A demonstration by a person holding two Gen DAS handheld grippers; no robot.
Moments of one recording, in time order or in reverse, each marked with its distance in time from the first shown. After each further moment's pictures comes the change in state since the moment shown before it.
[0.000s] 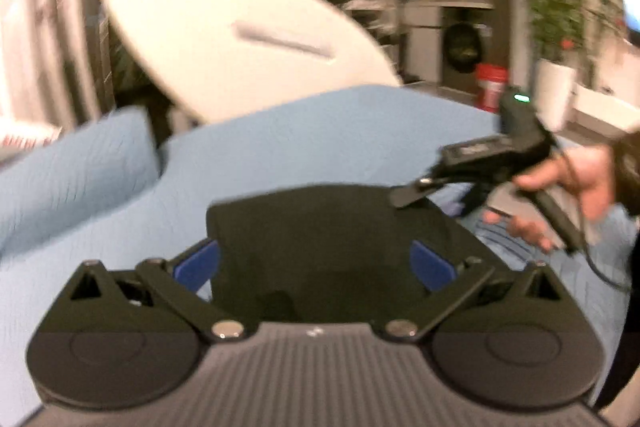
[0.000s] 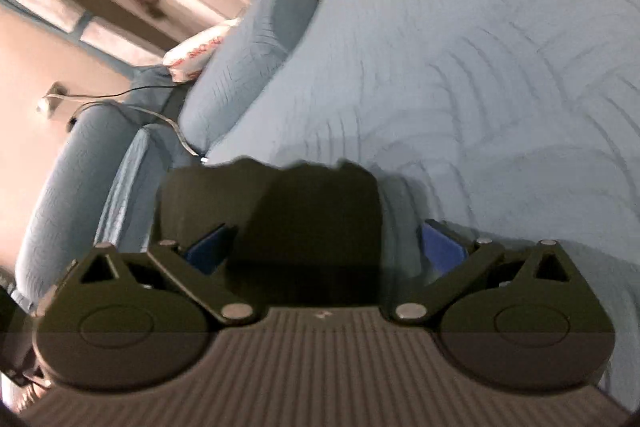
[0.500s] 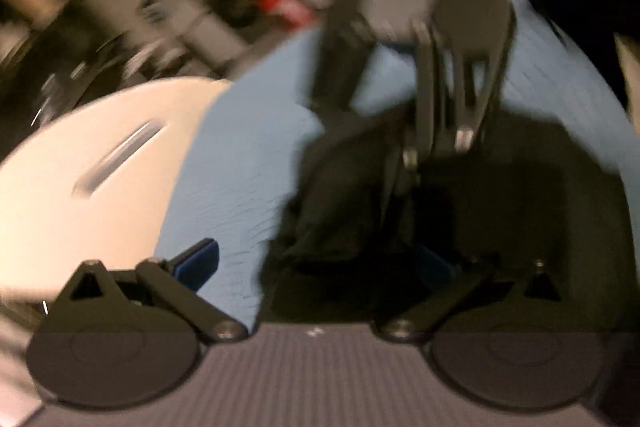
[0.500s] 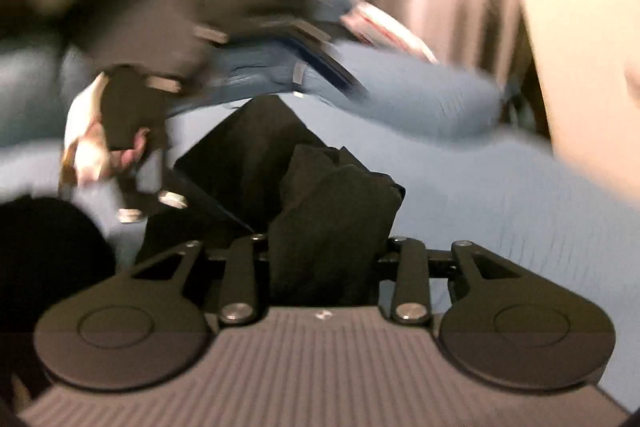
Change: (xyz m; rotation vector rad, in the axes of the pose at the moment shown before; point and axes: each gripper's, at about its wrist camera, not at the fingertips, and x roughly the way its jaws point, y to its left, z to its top) left arm 0.019 -0.061 0.040 0.965 0.064 -0.324; right arm -0.053 0.185 -0.076 -1.251 -0.008 -0.050
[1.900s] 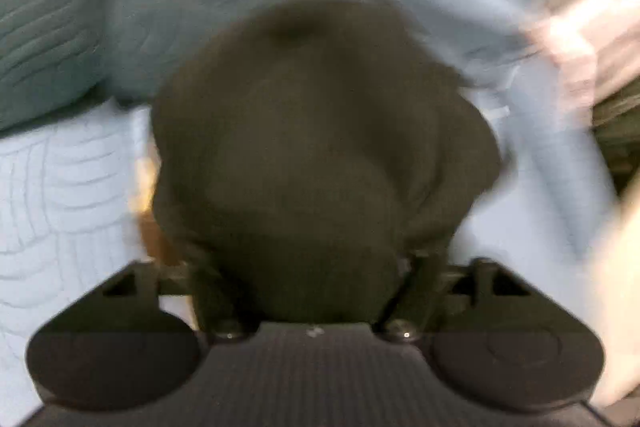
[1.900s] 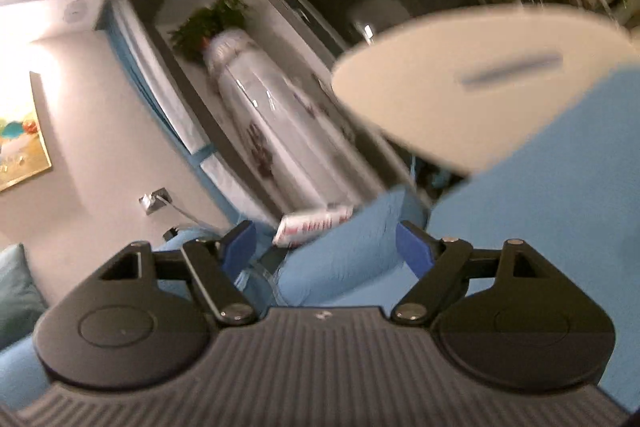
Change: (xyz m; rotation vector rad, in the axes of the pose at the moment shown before) left arm -0.311 -0.291 -0.253 -2.752 0.361 1.022; right arm -0.166 -0.014 -0.029 1.081 -0.521 -0.194
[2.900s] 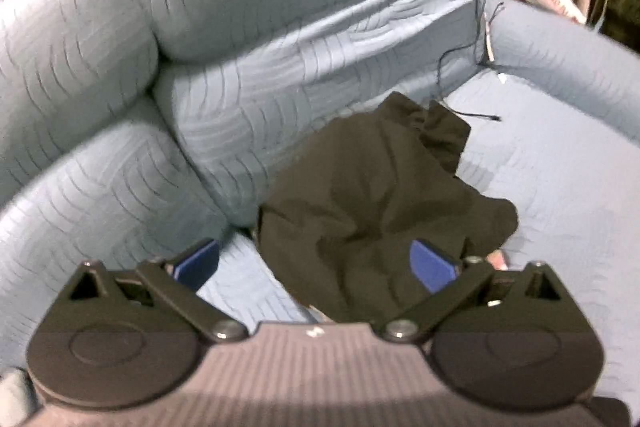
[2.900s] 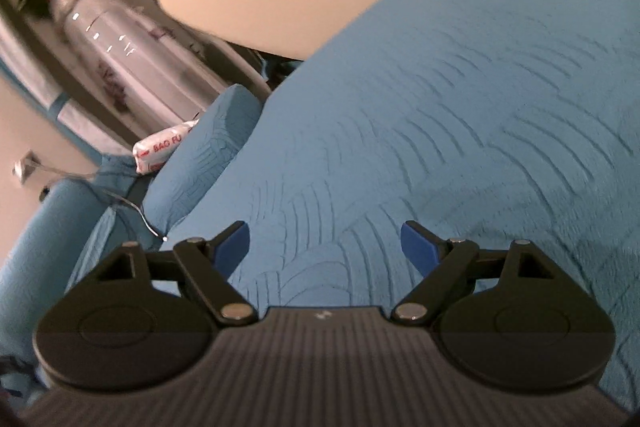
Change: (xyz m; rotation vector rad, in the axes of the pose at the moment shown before) left arm -0.135 -0.130 -0.040 0.682 -0.292 0.486; right arm -0.012 -0.134 -0.078 0.163 0.182 -0.365
